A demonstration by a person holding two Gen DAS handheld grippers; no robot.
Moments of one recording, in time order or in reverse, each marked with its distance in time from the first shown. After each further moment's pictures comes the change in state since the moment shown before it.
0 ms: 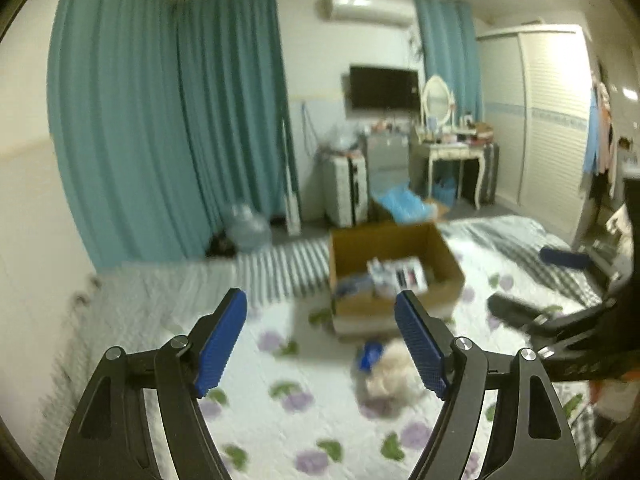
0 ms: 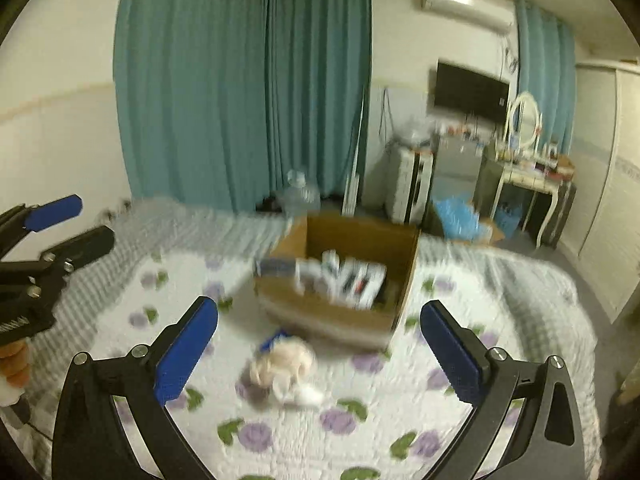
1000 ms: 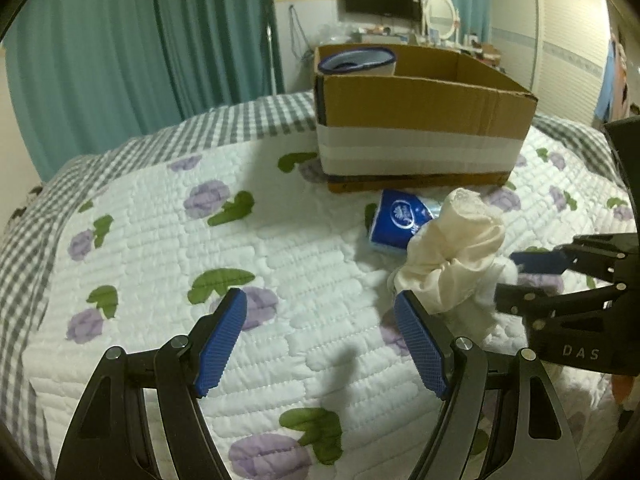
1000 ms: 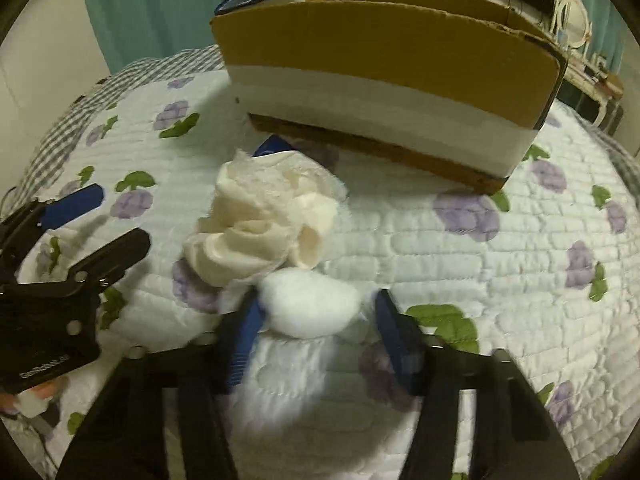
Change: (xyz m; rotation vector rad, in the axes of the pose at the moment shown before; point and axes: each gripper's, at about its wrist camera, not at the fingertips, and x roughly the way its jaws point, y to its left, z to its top) left arm 0.146 -0.020 -0.160 0.000 0.308 -0.036; right arm 0.189 0.002 -0.126 0.022 0.432 0.122
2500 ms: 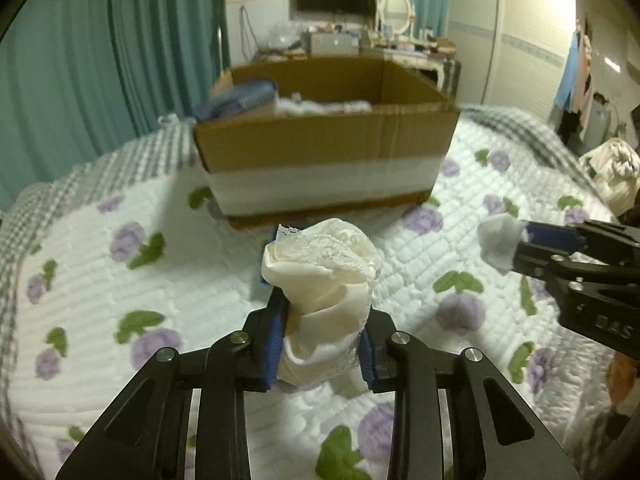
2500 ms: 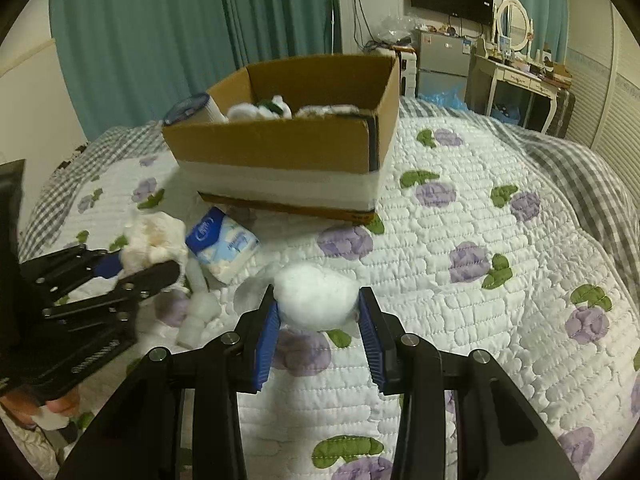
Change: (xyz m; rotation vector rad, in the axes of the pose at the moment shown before) left arm -0.013 -0.062 0.034 0.067 0.020 -0.145; right arm -0.087 -0.051 -0.012 0.129 -0.189 -0.100
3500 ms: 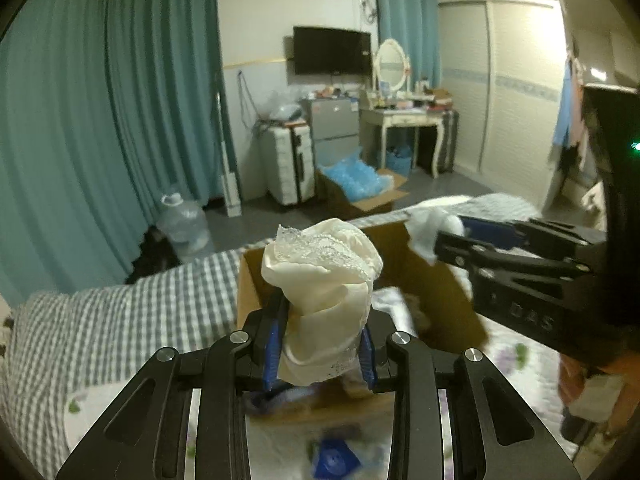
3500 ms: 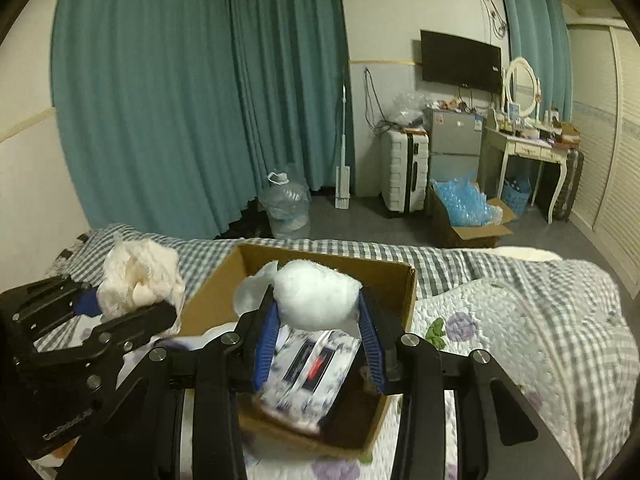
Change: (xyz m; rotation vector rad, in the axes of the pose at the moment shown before) left arm 0.007 0.022 0.166 0.055 -0.201 0.023; right arm 0.018 -0.013 0.187 -0.015 -0.246 0.043
